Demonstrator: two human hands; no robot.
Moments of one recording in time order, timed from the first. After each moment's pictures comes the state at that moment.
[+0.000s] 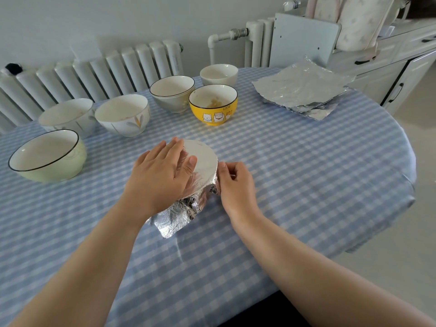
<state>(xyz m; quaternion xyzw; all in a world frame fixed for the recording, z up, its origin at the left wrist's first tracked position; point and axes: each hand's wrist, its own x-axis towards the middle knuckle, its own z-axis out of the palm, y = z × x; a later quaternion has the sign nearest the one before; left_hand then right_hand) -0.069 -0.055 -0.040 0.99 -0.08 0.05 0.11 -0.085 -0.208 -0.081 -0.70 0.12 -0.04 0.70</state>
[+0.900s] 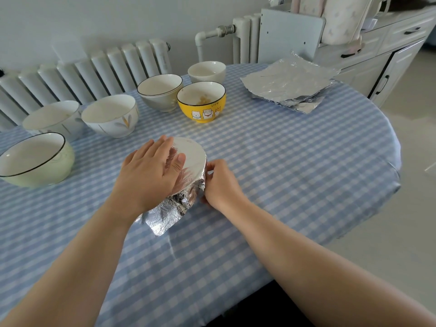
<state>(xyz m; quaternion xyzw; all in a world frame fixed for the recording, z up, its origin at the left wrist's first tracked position) -0.068 -0.057 -0.039 0.99 -0.08 0.05 0.11 -0.079 -0.210 -0.076 -0.82 0.07 0.09 0.55</state>
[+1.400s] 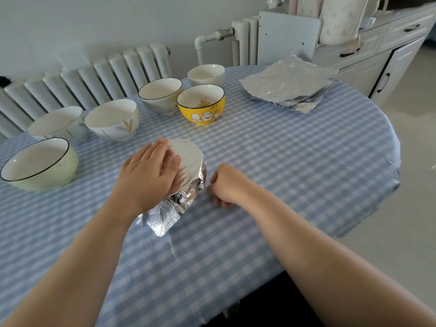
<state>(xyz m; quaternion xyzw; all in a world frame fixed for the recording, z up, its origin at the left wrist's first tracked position) -0.069 -0.052 -0.037 0.99 -0.06 0.05 0.13 -0.063 -0.235 -0.066 -0.91 -0.01 0.20 0.36</state>
